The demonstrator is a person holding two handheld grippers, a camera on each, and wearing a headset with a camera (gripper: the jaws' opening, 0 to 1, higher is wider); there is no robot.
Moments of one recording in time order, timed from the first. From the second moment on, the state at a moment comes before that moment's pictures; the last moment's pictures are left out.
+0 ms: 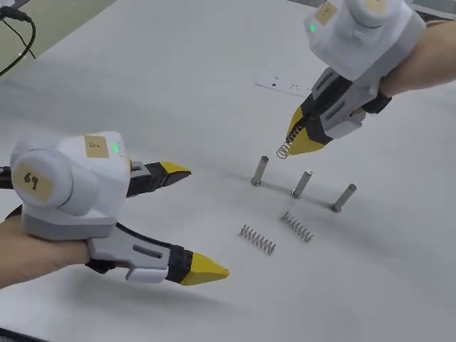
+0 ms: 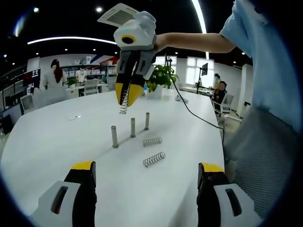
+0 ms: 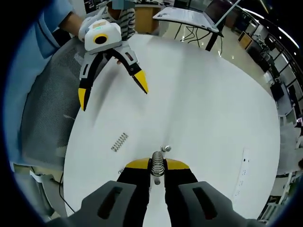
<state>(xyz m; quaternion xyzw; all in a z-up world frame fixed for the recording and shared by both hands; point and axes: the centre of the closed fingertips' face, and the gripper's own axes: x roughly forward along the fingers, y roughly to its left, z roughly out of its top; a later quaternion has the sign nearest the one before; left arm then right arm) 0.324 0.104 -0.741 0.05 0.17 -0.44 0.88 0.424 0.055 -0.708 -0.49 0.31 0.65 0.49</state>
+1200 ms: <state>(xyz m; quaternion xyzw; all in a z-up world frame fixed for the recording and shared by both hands) 0.324 0.108 -0.742 0.05 0.18 -0.44 0.88 0.438 0.070 -0.739 -0.54 0.32 0.65 0.44</state>
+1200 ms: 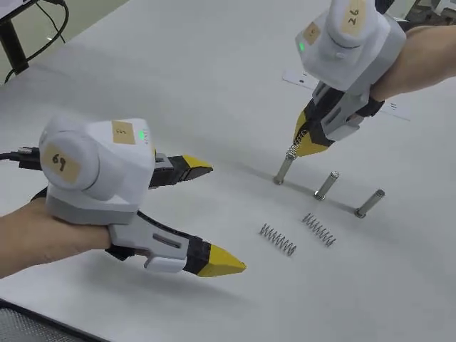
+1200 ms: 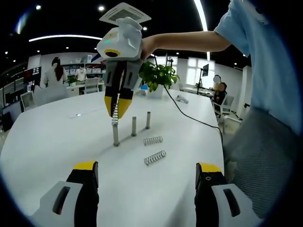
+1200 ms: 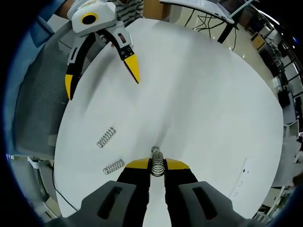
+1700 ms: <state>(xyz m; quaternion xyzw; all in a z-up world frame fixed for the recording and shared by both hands) 0.324 0.107 -0.744 0.04 0.18 -0.44 0.88 0.437 0.073 -0.743 -0.53 0.33 0.65 0.43</state>
